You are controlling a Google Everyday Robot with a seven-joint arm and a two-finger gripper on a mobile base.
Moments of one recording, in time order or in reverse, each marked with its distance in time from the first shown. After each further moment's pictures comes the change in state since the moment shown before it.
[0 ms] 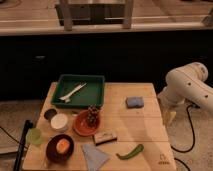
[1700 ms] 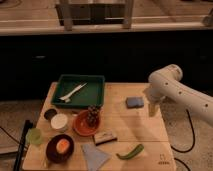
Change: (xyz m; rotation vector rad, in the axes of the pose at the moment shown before) arm -0.050 -0.072 0.071 0.079 -0.041 -0.142
